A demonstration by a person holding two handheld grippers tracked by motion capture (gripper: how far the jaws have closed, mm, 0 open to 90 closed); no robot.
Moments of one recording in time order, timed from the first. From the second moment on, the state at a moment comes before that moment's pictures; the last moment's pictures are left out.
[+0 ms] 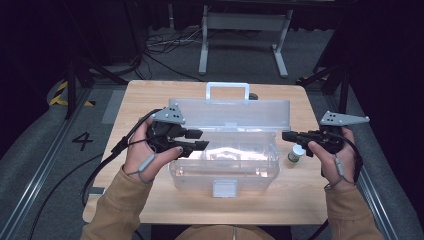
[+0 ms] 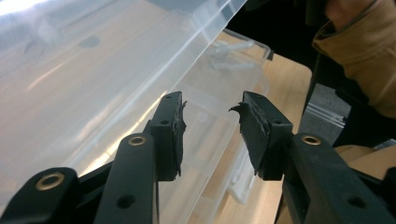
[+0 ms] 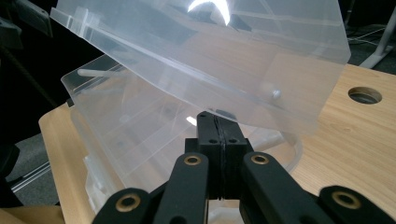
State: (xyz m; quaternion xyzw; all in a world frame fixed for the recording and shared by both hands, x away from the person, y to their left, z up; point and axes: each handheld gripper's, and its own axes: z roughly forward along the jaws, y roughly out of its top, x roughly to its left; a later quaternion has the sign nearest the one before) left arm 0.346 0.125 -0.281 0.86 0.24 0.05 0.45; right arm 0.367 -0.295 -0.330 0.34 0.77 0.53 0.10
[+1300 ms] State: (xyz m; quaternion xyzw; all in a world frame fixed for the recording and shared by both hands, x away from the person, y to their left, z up) left arm 0.371 0.163 -0.350 0.82 0.34 0.09 0.46; right arm 0.370 -0.292 -0.335 0.33 0.76 0.54 0.12
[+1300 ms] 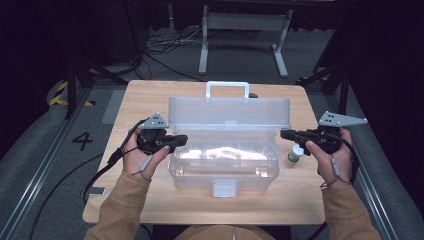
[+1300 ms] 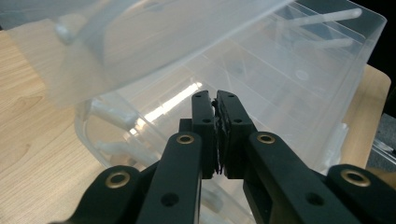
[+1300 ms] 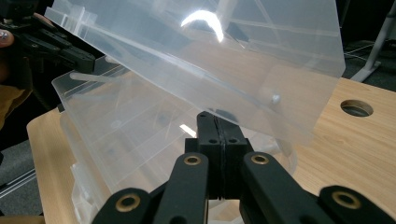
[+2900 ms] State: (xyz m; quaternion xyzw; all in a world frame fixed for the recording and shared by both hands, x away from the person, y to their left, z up) left arm 0.388 0.180 -0.338 0.78 0.36 0.13 0.50; right arm 0.374 -0.277 -0.341 0.35 0.76 0.49 0.26
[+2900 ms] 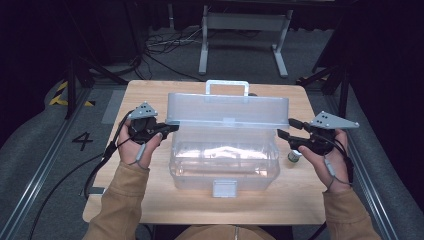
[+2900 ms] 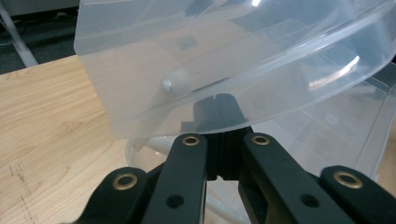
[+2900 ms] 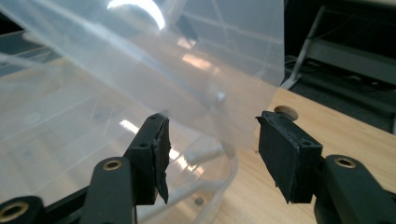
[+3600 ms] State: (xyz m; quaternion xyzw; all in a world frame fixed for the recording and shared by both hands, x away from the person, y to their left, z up) left arm 0.382 0.180 -0.335 0.79 0.35 0.11 0.49; right arm 0.391 -0.253 -0.341 0.39 0.69 0.50 0.34
